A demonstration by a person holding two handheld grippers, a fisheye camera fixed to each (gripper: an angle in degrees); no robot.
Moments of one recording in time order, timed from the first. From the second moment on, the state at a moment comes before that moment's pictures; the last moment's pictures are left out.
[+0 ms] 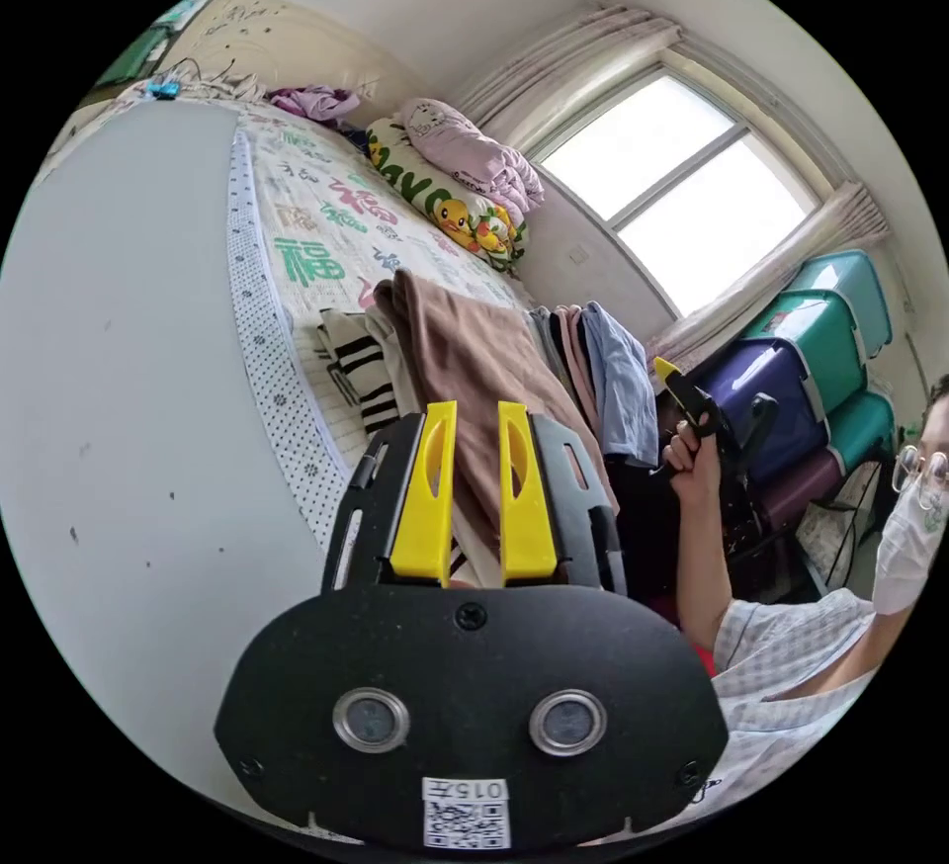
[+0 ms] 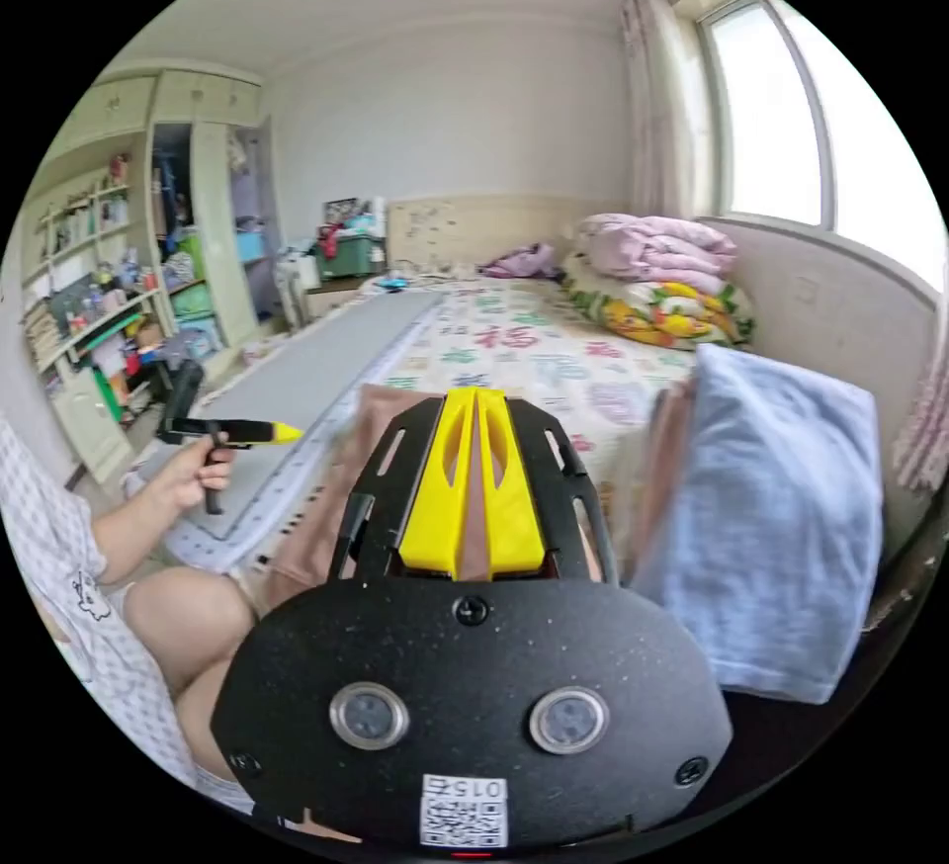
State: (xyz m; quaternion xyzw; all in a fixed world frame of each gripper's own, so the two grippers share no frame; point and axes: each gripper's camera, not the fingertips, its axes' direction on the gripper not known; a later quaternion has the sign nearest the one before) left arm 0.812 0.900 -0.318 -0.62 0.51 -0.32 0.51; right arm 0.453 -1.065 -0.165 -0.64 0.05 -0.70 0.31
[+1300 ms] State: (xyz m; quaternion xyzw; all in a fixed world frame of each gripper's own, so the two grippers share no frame) left arm 0.956 0.835 -0.409 -0.56 0.68 -0.18 0.44; right arm 0.251 -1.166 -0.225 -0.48 0.14 -0.72 0.48
